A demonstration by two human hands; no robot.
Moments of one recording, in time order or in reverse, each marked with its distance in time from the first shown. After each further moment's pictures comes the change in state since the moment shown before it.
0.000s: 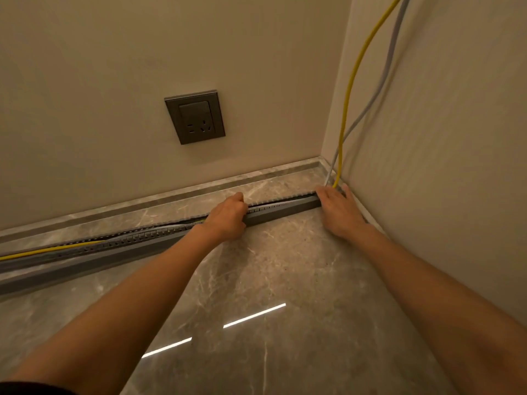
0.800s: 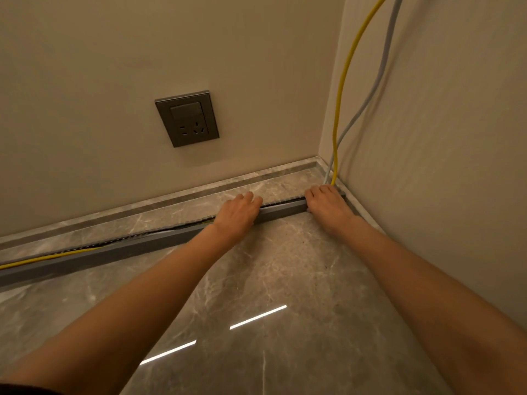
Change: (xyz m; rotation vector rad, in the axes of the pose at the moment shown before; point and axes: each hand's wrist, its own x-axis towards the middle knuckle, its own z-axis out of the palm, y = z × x) left_hand 0.010 0.022 0.001 0.268 0.090 0.106; right_hand 0.019 -0.013 -0.003 -0.296 -0.038 -0.120
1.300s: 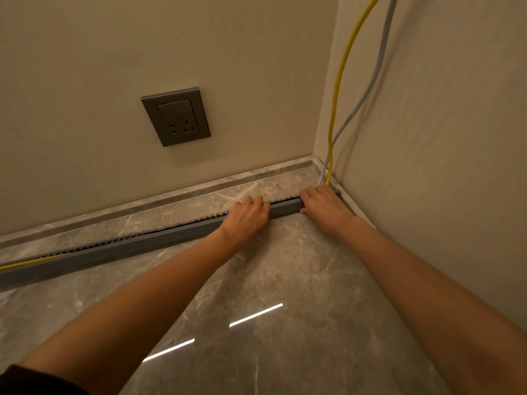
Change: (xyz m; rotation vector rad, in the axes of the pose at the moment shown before) left_hand 0.010 0.021 0.007 0.185 0.052 0.111; right_hand 0.001 0.008 -0.001 0.059 -0.013 -0.081
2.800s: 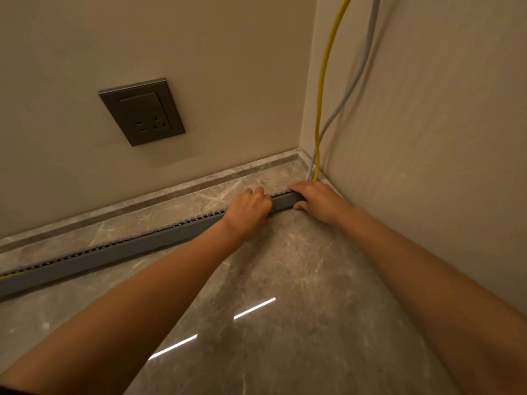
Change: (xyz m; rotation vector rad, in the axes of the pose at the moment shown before) left_hand 0.036 0.018 -0.014 -0.077 -0.026 -0.016; right_hand 0.005 0.025 0.003 0.473 0.019 0.042
